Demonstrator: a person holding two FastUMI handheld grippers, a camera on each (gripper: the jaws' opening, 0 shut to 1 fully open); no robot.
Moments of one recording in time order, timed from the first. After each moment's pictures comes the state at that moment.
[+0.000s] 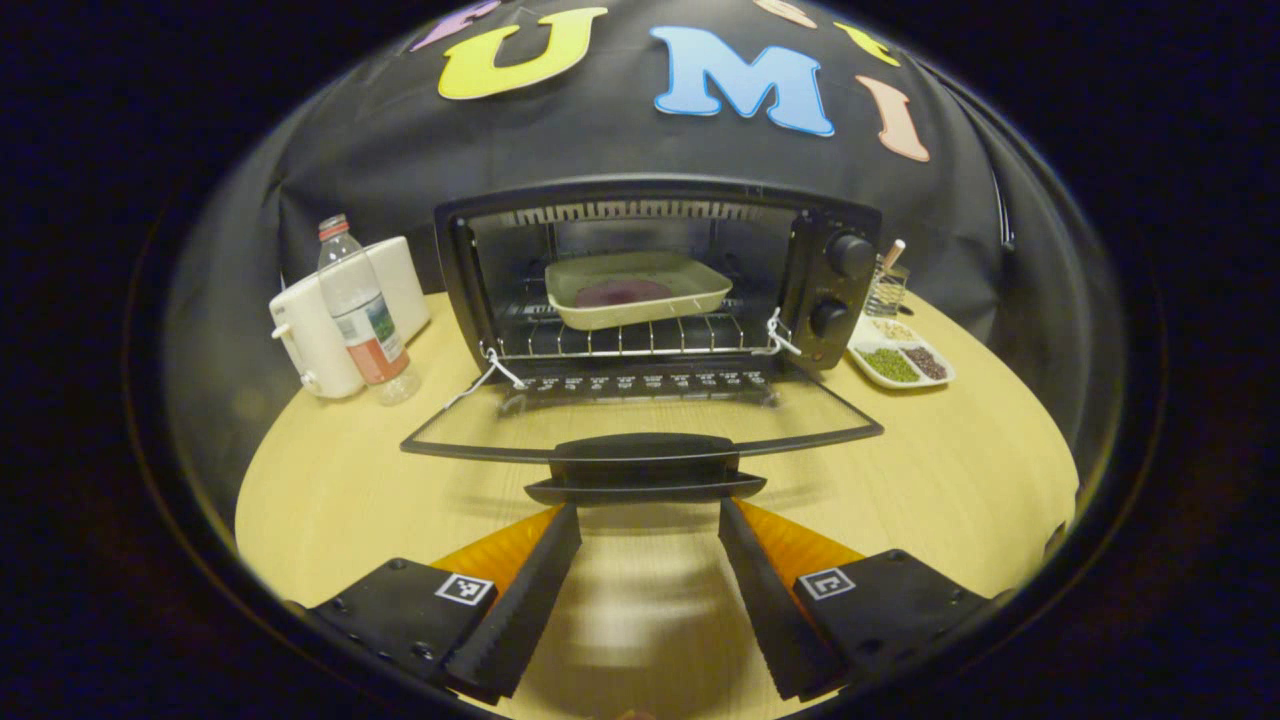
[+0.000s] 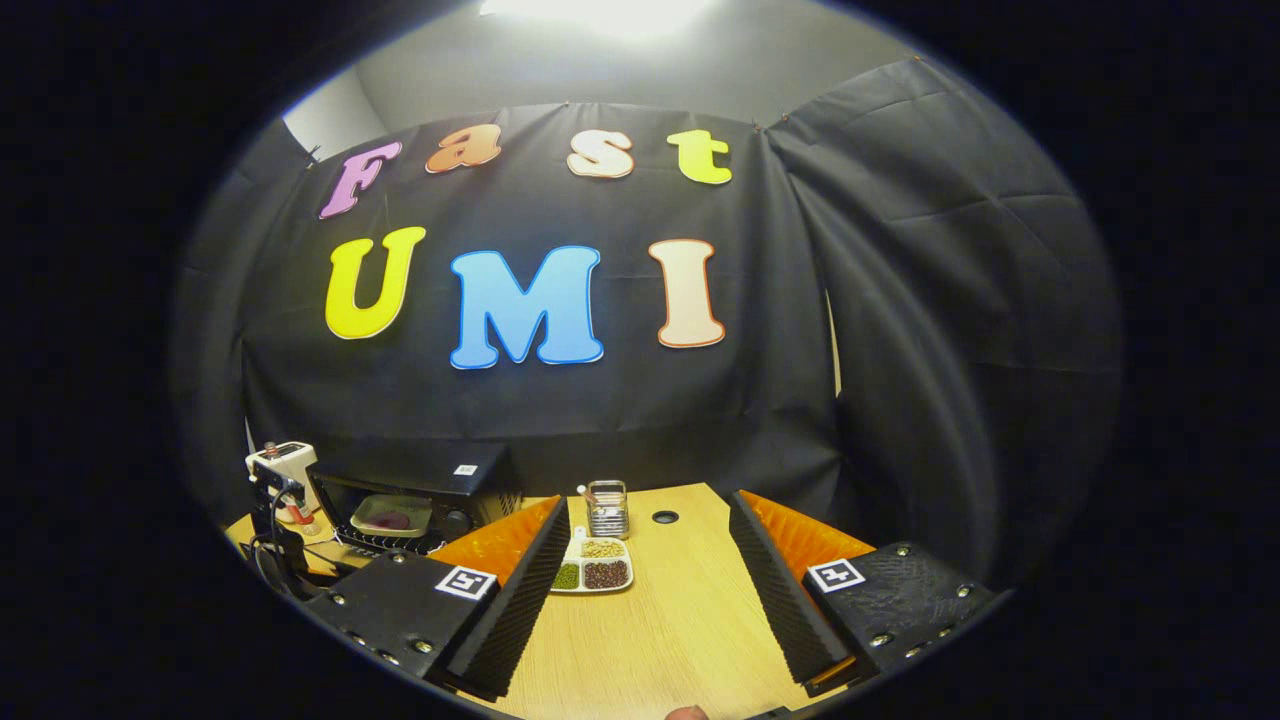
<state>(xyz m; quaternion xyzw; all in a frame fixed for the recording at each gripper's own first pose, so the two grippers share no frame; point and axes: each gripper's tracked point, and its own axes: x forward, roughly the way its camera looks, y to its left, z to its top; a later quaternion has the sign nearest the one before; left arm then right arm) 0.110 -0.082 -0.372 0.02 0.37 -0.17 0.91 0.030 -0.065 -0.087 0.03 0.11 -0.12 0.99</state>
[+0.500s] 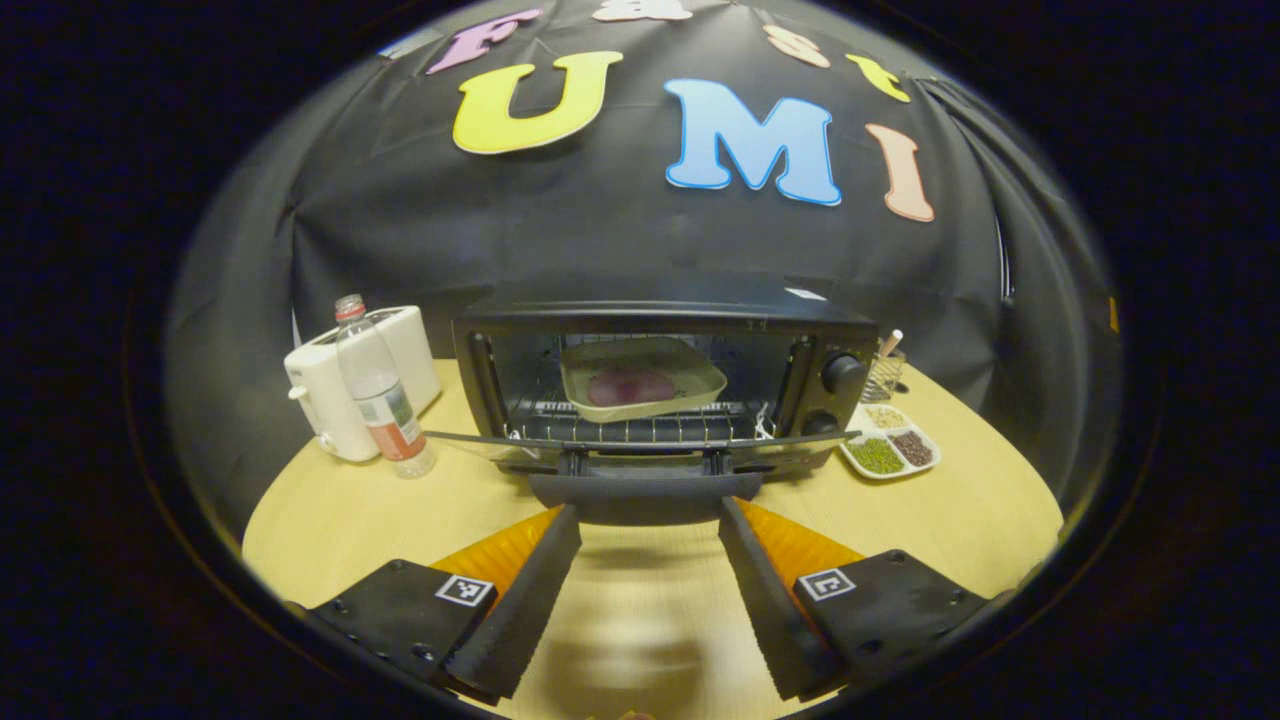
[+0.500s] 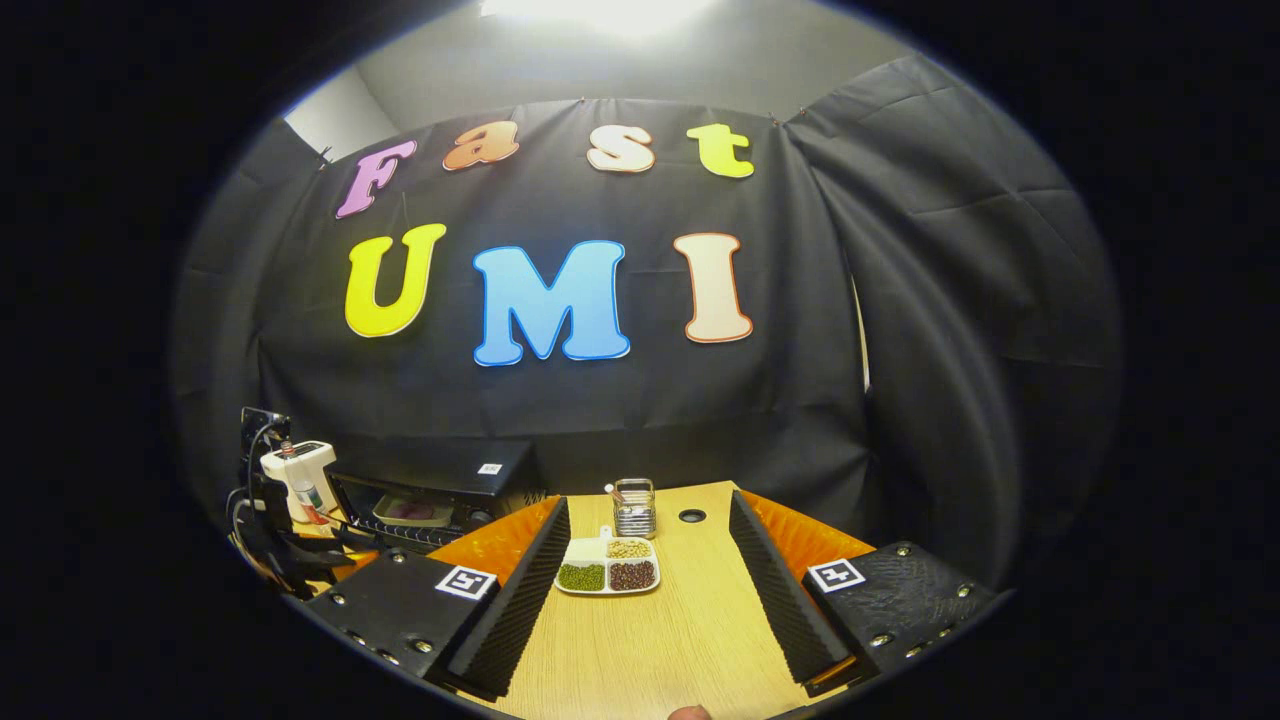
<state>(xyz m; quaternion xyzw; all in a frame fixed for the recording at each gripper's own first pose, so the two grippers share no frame) 0.147 -0.086 -0.304 0.00 0.29 -0.16 0.94 0.045 -0.053 -0.092 0.04 0.12 -0.10 0.99</state>
